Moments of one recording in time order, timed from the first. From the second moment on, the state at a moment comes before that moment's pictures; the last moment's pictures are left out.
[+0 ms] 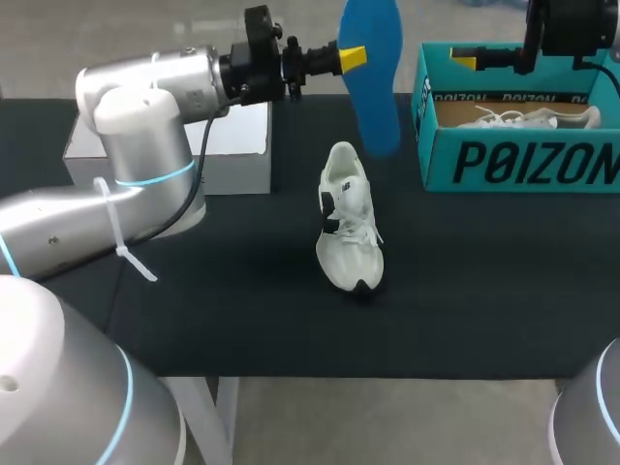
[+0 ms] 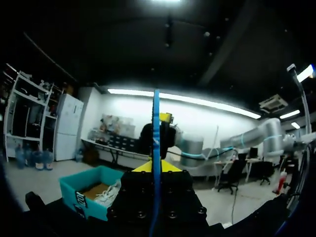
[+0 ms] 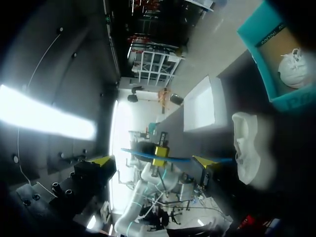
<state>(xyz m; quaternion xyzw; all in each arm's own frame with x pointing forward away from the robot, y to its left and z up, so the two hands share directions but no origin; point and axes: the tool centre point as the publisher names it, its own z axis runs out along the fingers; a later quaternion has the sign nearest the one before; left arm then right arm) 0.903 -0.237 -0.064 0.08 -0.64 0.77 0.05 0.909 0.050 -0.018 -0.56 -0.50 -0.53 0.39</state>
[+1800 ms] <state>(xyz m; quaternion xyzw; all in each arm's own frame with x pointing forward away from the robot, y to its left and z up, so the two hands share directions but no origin) 0.903 -0.248 -0.049 0.47 -0.36 0.63 0.51 0.910 0.049 -0.022 -0.57 -0.49 -0.54 0.39</state>
